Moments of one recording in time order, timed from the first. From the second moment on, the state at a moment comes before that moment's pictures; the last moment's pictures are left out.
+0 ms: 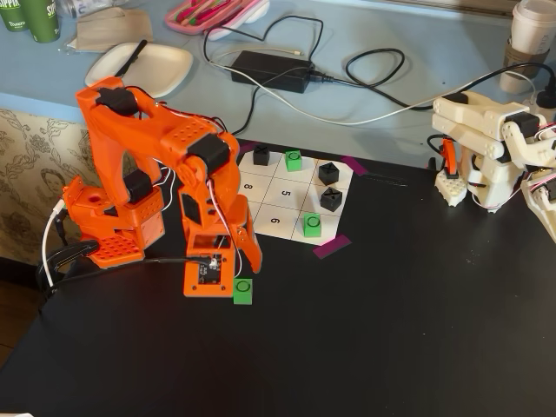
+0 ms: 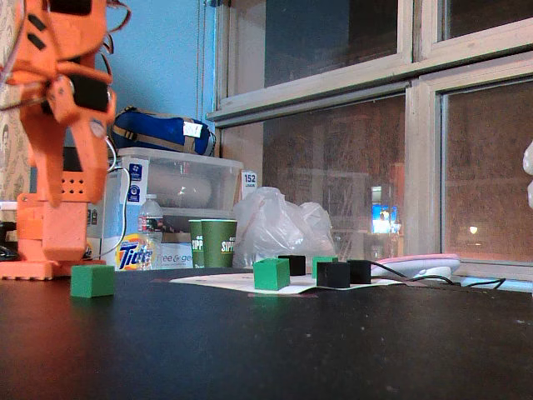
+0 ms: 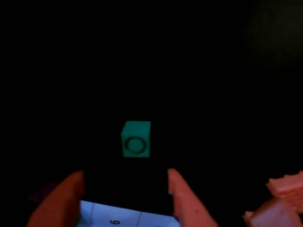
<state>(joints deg) 24.6 105.7 98.6 78.6 -31.9</state>
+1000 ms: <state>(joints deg) 21.7 108.5 117.2 63.8 -32.3</state>
